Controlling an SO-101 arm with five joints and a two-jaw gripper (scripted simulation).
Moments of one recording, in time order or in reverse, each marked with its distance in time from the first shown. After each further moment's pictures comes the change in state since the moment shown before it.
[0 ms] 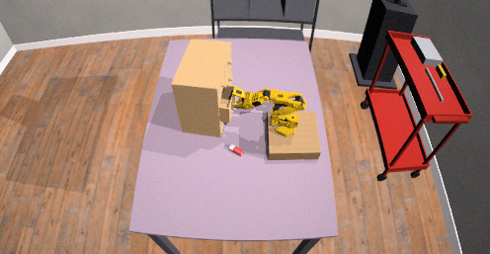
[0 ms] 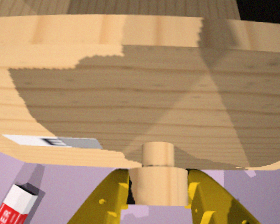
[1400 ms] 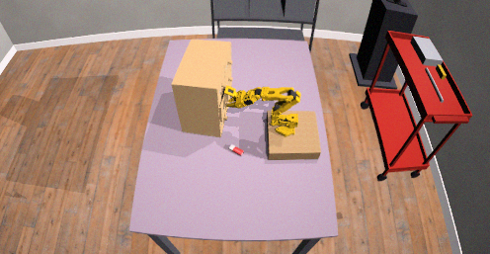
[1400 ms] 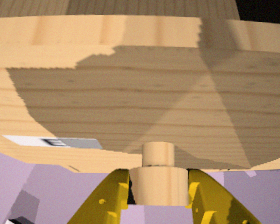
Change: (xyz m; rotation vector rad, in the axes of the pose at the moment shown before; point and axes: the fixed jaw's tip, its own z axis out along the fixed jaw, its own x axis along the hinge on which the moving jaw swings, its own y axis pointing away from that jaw) arm -0.020 0.000 0.027 -0.001 0.002 -0.002
